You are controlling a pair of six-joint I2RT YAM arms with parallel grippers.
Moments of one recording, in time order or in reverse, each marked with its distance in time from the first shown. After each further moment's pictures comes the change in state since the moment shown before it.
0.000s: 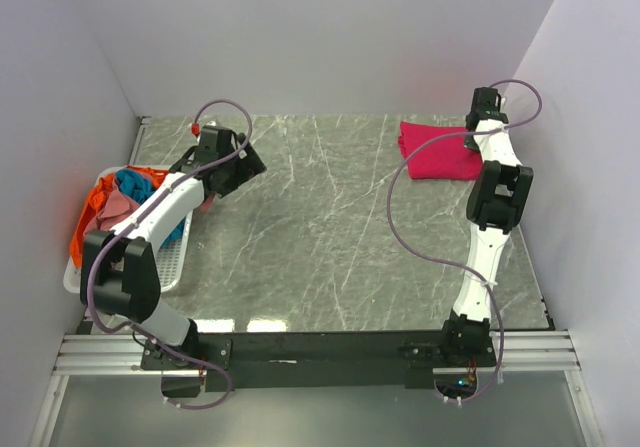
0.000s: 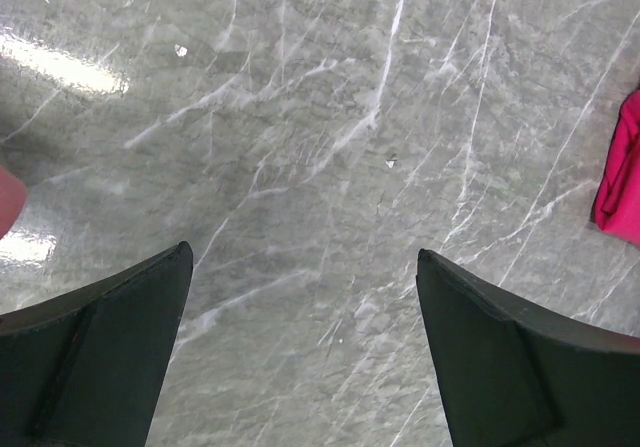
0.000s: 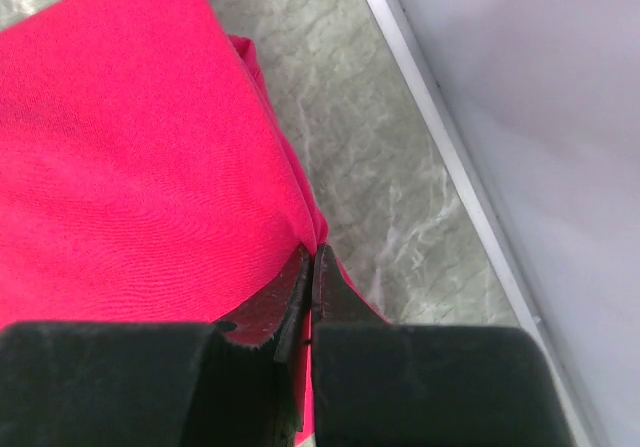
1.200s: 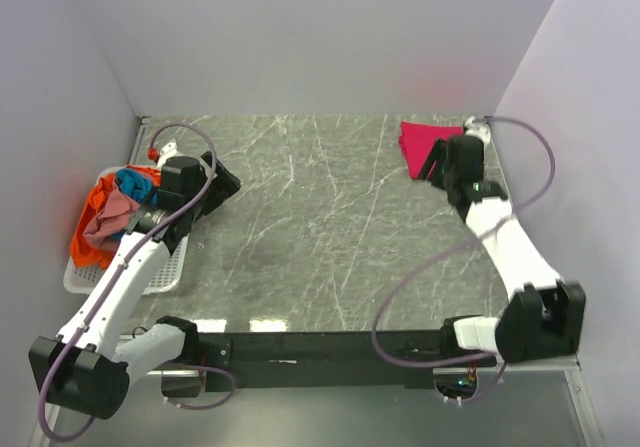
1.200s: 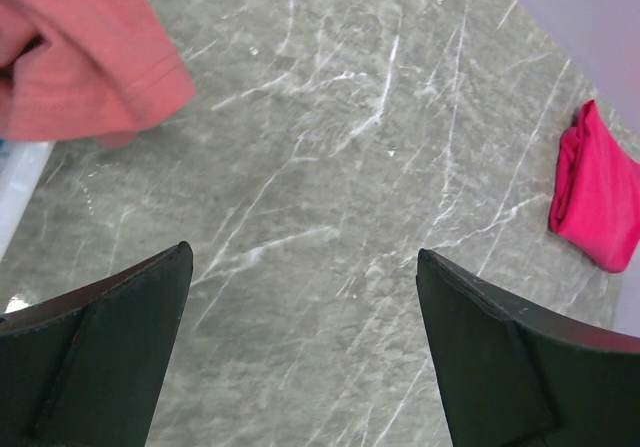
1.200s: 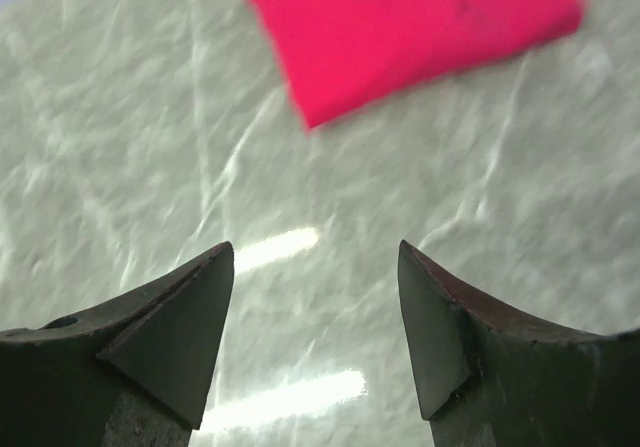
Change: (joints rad) left arm 0.000 -0.497 -0.222 -0.104 -0.133 -0.040; right arm 0.288 -1.126 -1.108 0.267 -0.101 0.305
